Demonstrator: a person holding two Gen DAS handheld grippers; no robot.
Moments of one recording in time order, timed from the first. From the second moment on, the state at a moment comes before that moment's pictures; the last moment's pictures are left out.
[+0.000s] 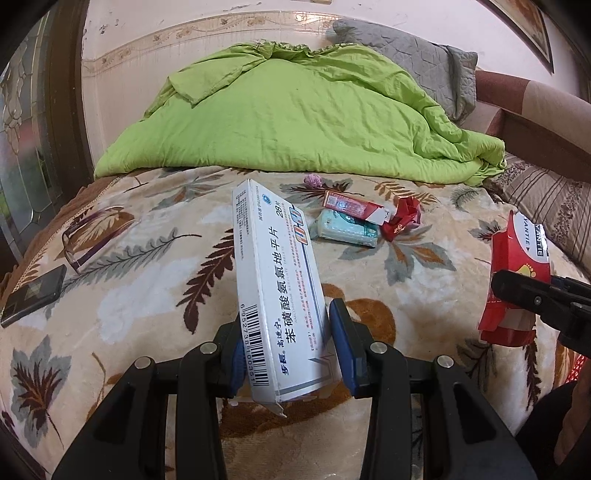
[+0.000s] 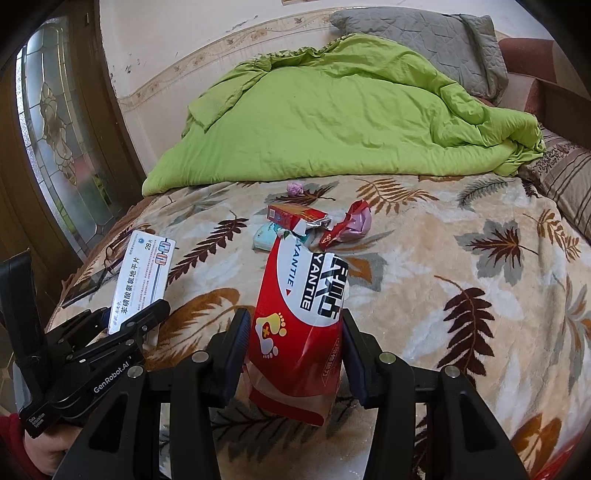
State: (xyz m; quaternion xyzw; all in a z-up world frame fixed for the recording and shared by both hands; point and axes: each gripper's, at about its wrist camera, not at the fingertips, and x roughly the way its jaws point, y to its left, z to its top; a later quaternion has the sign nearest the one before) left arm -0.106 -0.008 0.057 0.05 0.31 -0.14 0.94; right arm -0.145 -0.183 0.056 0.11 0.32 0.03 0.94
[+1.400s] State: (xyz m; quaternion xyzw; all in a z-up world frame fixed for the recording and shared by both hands) left arm -0.113 -0.022 0.059 0.07 0.30 -0.15 0.94; right arm -0.147 -0.187 0.054 0.12 0.32 0.03 0.94
